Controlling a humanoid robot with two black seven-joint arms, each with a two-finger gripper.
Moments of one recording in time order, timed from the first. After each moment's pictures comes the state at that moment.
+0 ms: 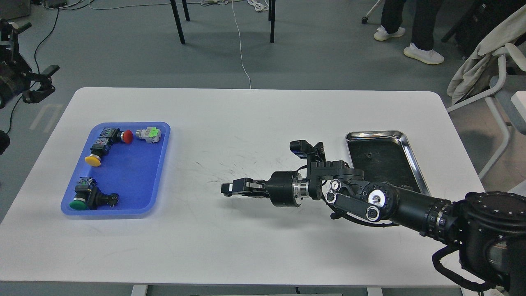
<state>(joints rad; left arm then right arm) -0.95 0.83 -0.29 -0.69 -0.19 -0.41 -0.19 0.91 0.00 0.05 0.74 -1.05 0.35 0.49</state>
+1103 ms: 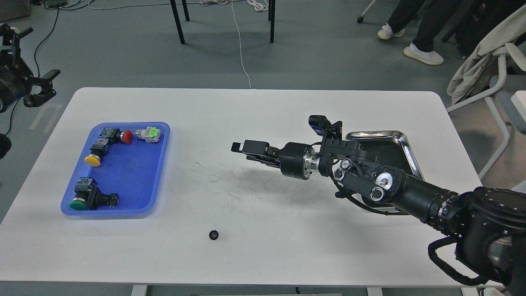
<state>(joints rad) -0.93 0.83 -0.29 -0.69 -0.18 -0.41 -0.19 0.92 0.00 0.21 0.62 -1.04 0.30 0.49</state>
